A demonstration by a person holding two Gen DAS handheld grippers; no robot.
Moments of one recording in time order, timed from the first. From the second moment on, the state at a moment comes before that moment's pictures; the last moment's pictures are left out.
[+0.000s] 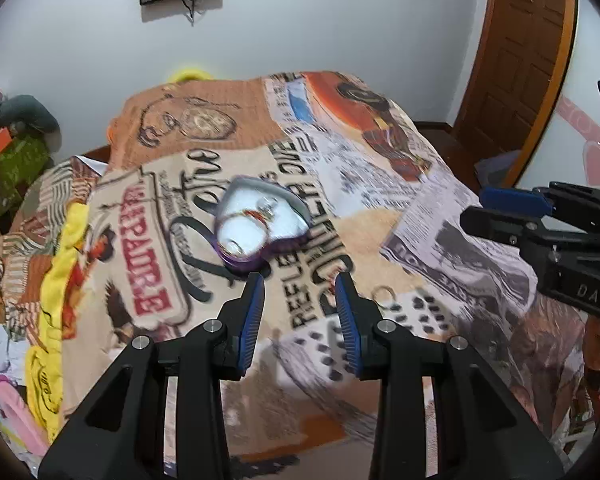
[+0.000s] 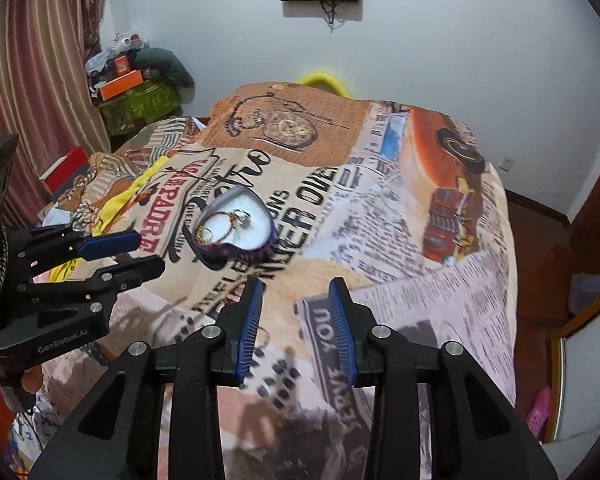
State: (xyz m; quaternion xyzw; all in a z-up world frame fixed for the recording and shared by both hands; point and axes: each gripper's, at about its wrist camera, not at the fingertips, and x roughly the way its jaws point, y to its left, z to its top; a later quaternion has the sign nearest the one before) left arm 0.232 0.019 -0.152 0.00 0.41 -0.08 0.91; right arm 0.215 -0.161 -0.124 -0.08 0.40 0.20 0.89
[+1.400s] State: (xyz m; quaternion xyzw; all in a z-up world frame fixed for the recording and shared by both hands) left arm 0.221 -0.020 -0.214 0.01 0.45 -0.12 0.89; right arm 0.206 -0.177 -0.182 -0.07 0.46 0.22 0.86
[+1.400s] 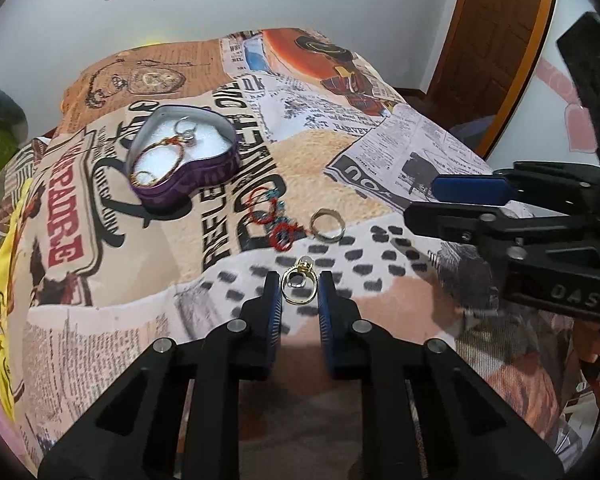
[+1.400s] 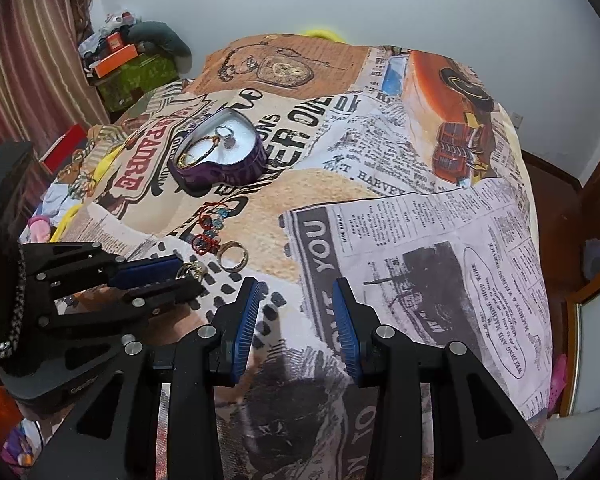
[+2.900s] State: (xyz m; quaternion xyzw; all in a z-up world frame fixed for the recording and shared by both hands) left arm 0.217 0.052 -0.161 -0.04 0.38 -0.06 0.92; right arm 0.217 -0.122 -0.135 -0.09 0.40 0.25 0.88
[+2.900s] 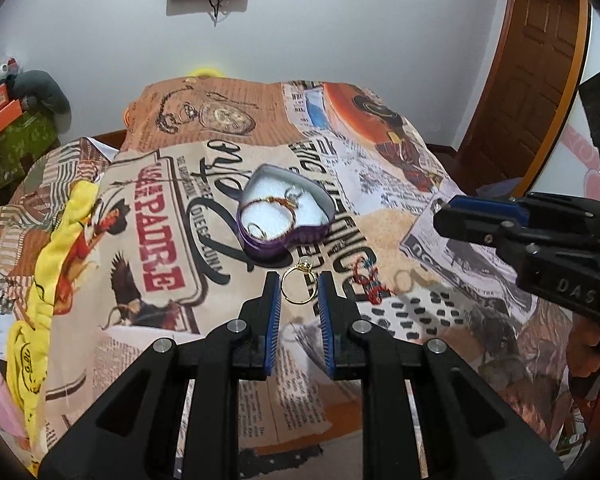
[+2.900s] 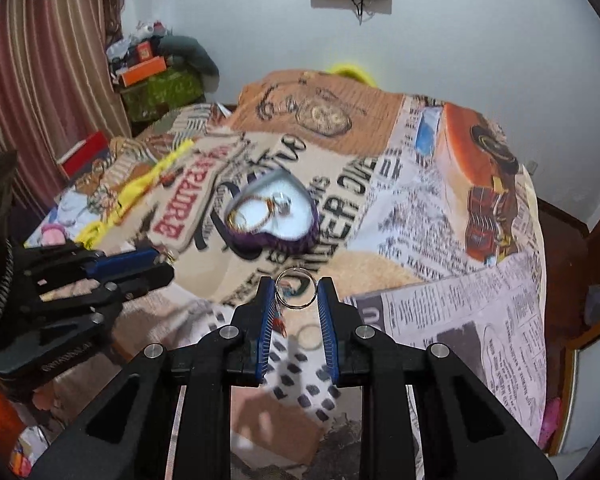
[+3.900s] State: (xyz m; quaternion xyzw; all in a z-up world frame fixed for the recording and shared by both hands) left arm 0.300 0.079 -0.181 -0.04 0.39 -0.06 0.92; right arm 0.293 -0.078 -0.166 -0.09 0.42 0.26 0.86
